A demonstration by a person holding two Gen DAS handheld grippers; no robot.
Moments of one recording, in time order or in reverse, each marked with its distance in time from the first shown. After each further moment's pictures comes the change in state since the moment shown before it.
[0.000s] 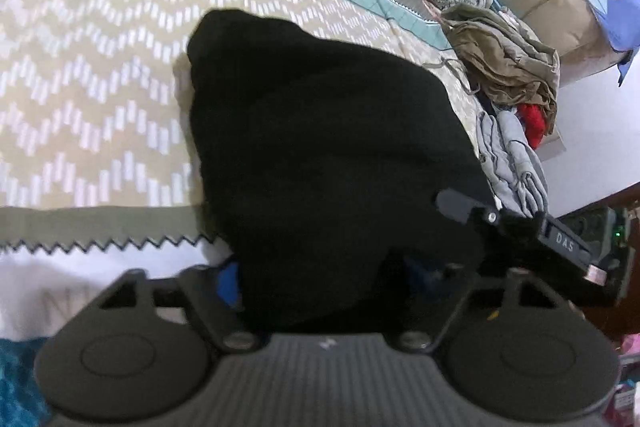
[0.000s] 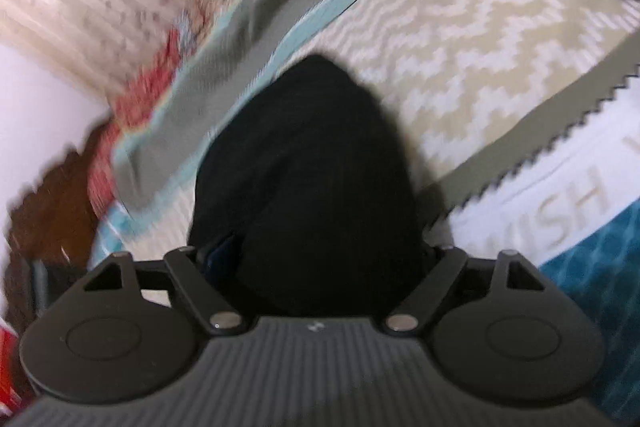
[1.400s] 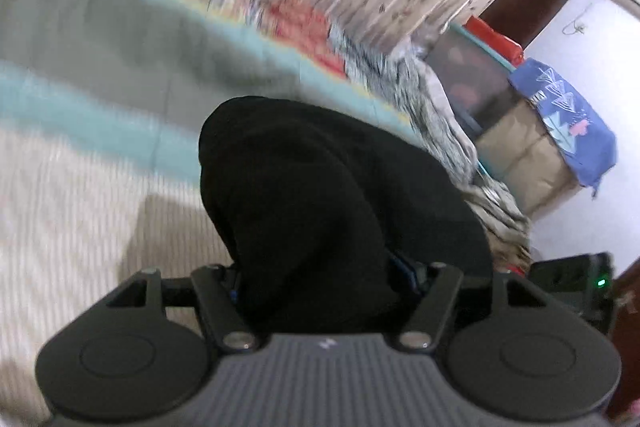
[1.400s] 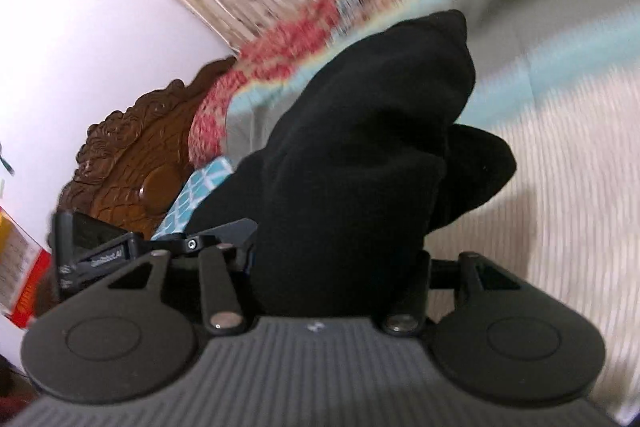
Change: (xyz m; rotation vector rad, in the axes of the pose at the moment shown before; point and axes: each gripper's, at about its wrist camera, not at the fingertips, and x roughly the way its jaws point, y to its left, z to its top) left arm -0.154 0.064 0.105 0.044 -0.459 0.002; right arm 0.085 0.196 0.043 -0.333 -0.005 0.306
